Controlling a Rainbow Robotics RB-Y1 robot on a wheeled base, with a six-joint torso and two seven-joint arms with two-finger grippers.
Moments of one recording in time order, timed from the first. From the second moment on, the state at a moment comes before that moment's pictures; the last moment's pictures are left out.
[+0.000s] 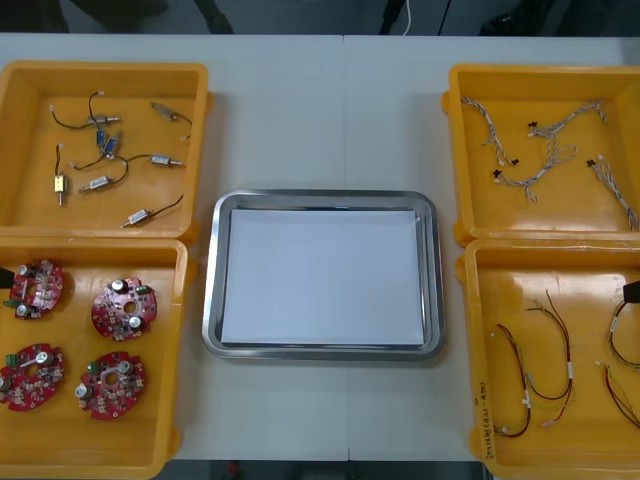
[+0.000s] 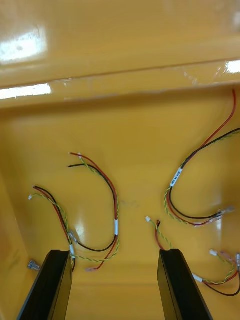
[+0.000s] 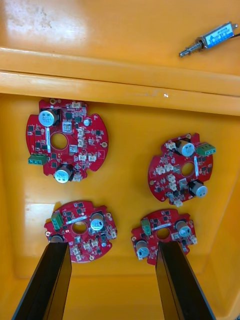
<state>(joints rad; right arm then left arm) -0.02 -0.72 -0.45 -2.20 -0.94 1.86 1.29 -0.05 0.82 0.46 -2.09 1.00 1.84 -1.31</state>
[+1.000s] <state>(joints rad) 0.11 -0.58 -0.19 -2.25 -0.60 1.69 1.24 0.17 0.85 0.39 -2.00 0.90 1.49 -1.31</state>
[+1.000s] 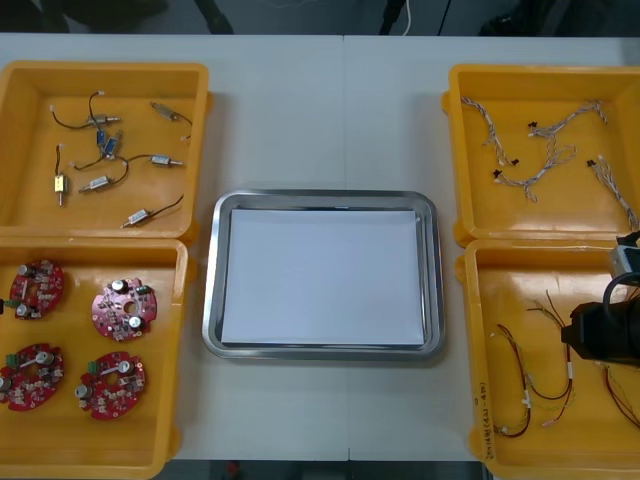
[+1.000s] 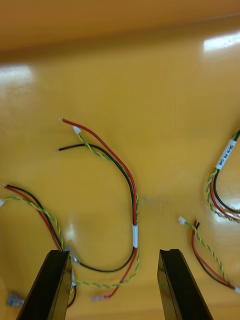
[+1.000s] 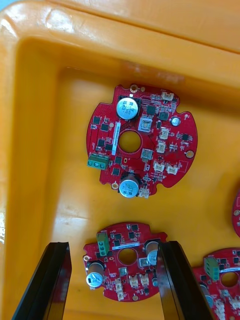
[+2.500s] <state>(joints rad) 0.21 -0.56 -0.13 -2.12 -0.55 1.45 1.24 0.32 0.86 0.22 -1.91 0.86 1.16 -1.31</state>
